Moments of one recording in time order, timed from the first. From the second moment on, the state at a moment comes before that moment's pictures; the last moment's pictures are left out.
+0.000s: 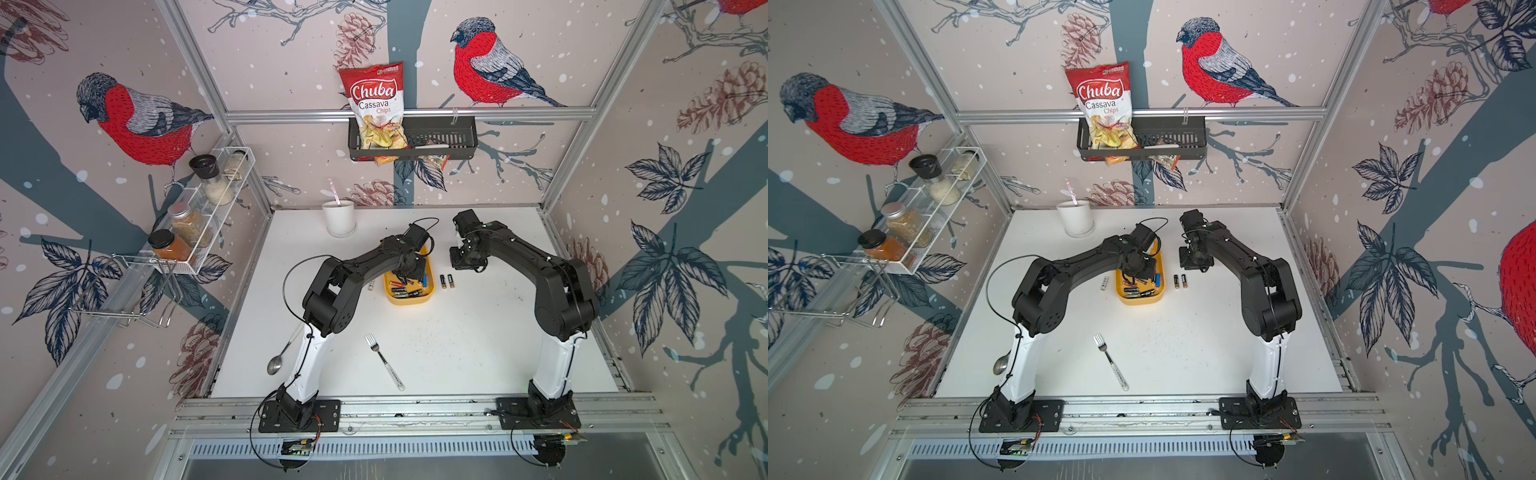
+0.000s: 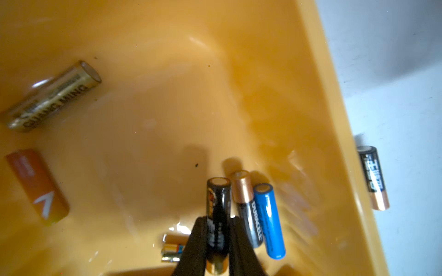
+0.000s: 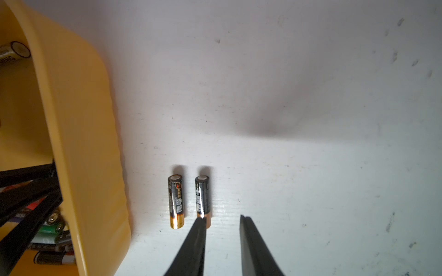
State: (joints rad) left arm -0.65 2.19 1.72 -0.68 0.03 -0.39; right arm 0.43 1.95 1.54 -0.85 0.02 0.26
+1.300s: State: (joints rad) left arm -0.34 1.76 1.19 -0.56 0.09 -0.32; right arm 0.49 2.02 1.68 -0.91 0.02 0.26
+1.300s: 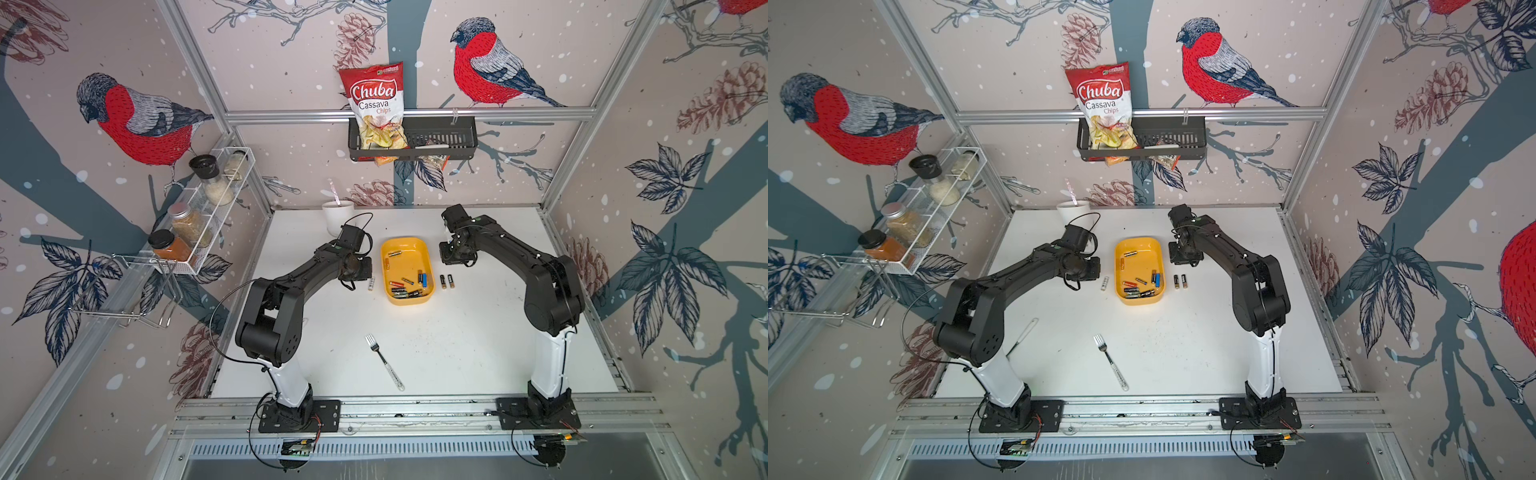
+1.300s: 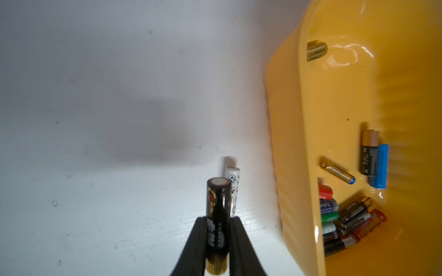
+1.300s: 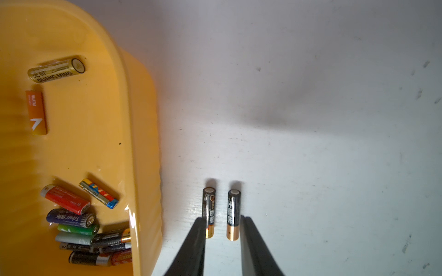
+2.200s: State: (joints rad) left arm -0.34 1.88 1.16 -0.49 0.06 -0.26; right arm 0.49 2.03 1.68 -0.92 0.02 0.27
